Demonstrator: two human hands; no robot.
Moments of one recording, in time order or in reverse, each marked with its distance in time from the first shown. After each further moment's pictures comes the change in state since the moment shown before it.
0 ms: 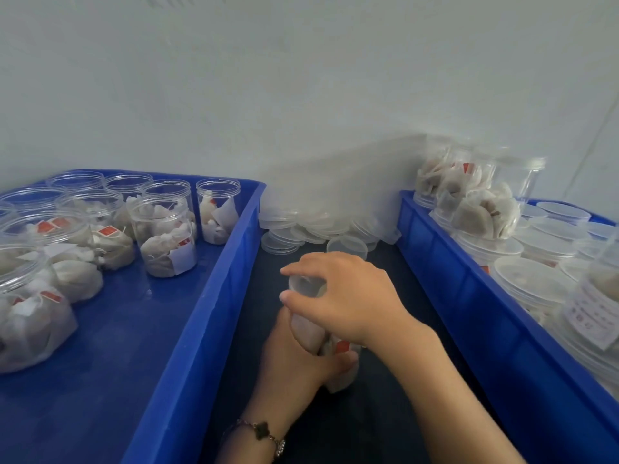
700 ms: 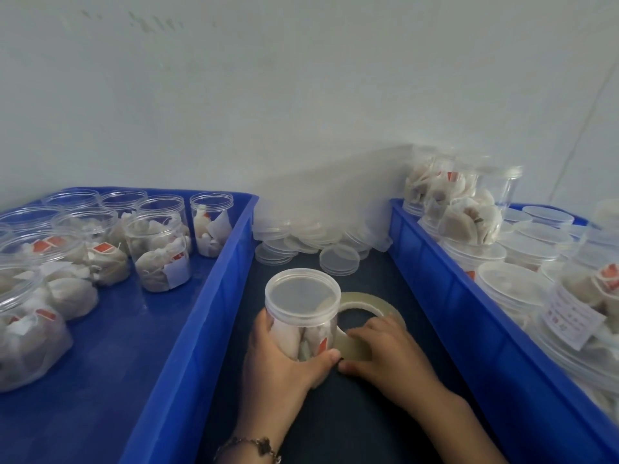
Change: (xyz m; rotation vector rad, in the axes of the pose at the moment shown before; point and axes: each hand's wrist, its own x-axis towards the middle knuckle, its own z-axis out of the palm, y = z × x) left_hand -0.010 -0.006 -0.002 -0.153 0.291 0.025; right_hand -0.052 0.091 0.047 -0.117 -0.124 0.187
